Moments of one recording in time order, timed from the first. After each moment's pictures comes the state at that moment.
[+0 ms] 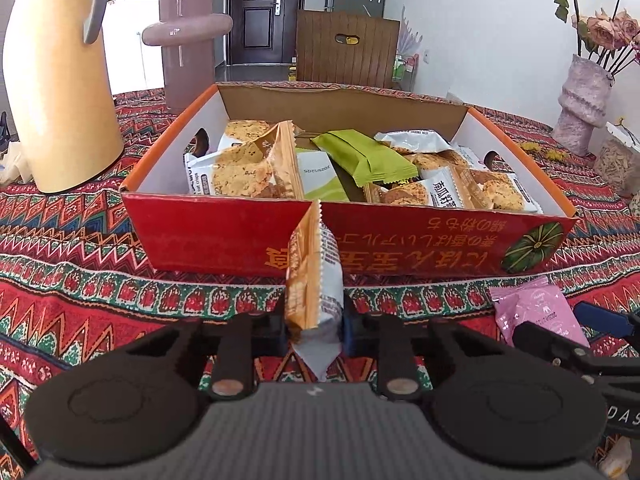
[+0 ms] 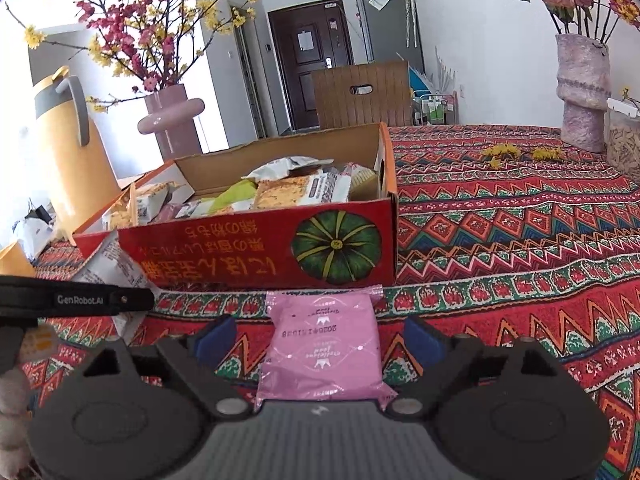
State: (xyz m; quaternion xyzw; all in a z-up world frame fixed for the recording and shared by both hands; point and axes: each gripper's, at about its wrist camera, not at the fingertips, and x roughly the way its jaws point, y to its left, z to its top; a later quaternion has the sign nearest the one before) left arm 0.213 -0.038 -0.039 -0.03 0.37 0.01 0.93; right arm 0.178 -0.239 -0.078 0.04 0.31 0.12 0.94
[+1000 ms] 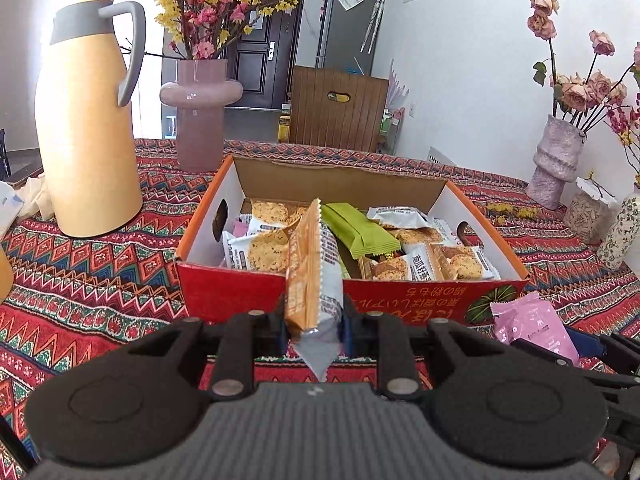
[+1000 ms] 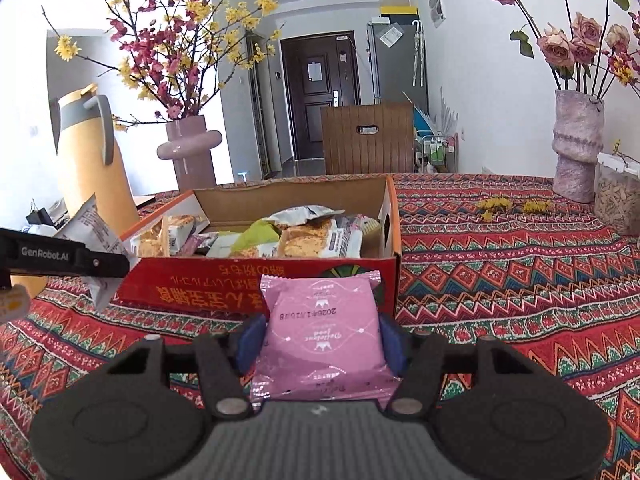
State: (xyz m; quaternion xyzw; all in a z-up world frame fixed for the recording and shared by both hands) left arm 0.177 -0.014 0.016 -0.05 0.29 -0.01 0.95; right arm 0.147 -0.235 -0.038 0.01 0.25 0.12 0.96
